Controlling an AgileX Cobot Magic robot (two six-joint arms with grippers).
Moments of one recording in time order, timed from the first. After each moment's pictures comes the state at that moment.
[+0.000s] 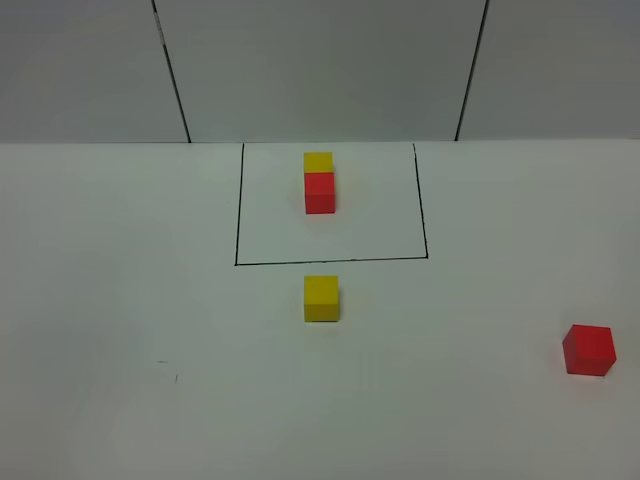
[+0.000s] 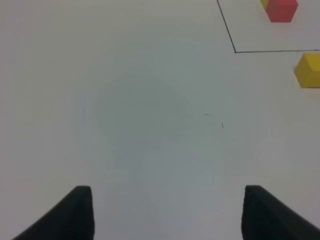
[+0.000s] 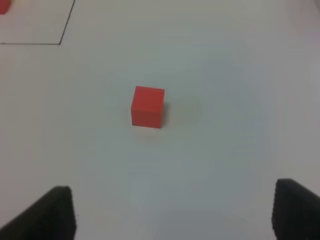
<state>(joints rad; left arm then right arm) 0.05 -0.01 -0.51 -0.11 1.05 0.06 0.01 0.01 -0.50 0.00 1.07 -0.01</state>
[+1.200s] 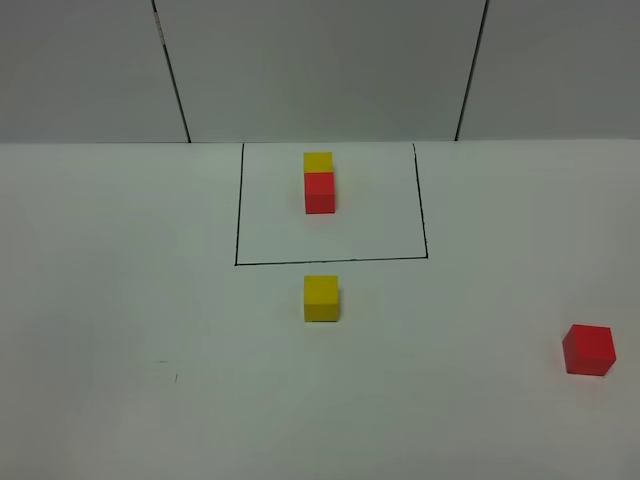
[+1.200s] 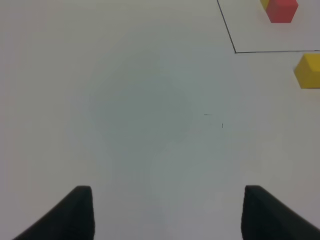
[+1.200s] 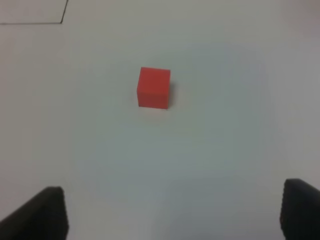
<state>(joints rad) 0.05 -0.01 -0.51 -0.11 1.05 0.06 0.01 0.28 -0.61 0.05 1.11 0.01</state>
